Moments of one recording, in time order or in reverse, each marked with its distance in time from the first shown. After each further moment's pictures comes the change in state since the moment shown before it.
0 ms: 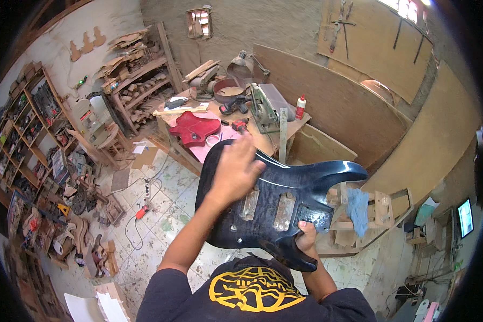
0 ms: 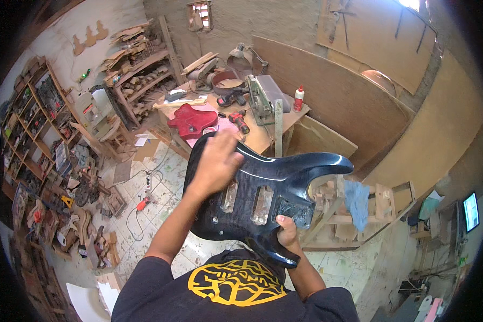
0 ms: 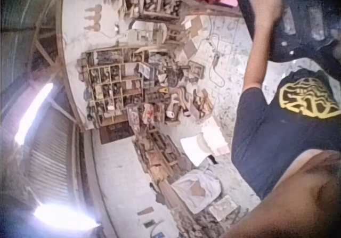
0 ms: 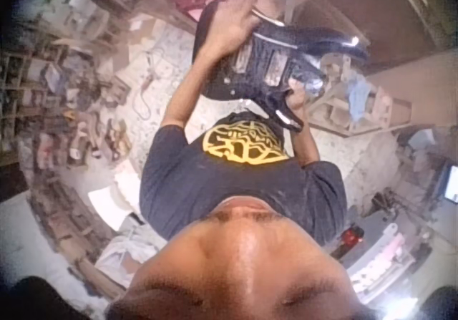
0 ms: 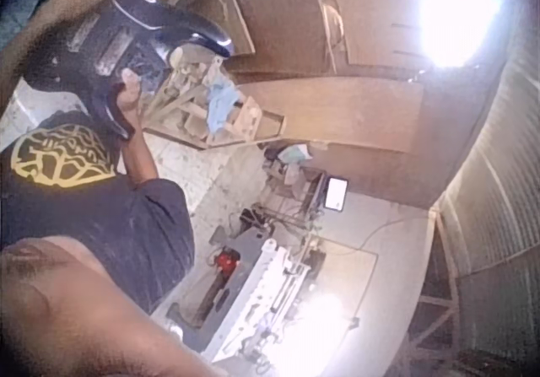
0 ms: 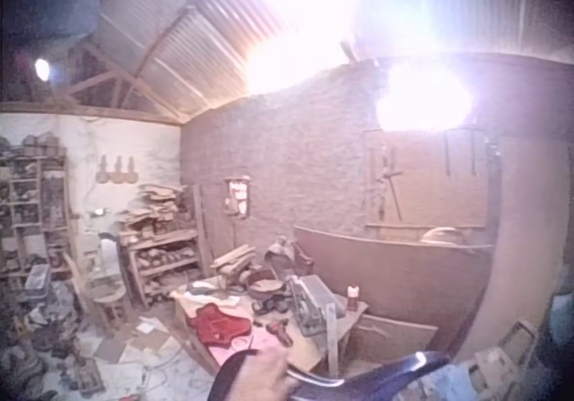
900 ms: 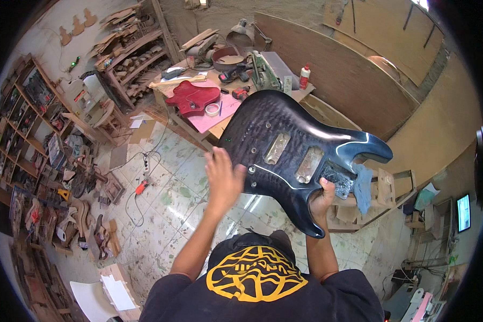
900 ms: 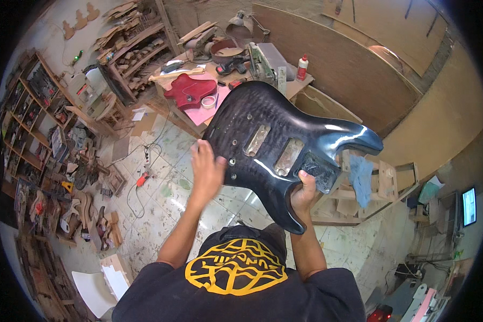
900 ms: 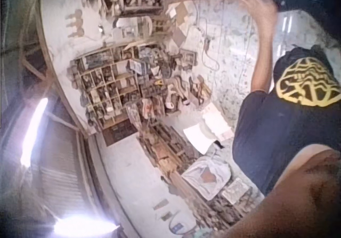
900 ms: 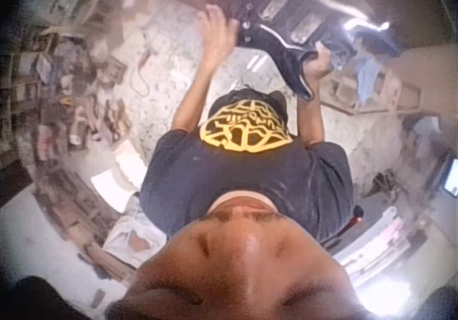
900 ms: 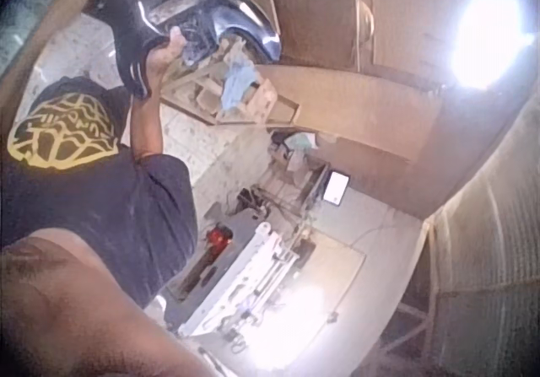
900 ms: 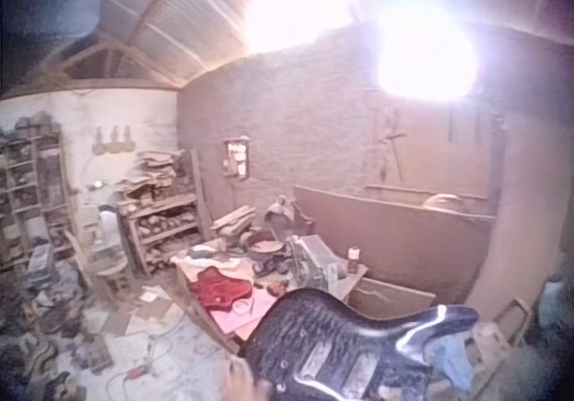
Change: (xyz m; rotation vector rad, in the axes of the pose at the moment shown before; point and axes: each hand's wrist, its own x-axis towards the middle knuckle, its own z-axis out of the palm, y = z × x) left_hand -0.110 -0.023 0.066 -0.086 0.081 -0.433; right_hand 0.034 -0.003 0.008 0.087 0.203 -0.242
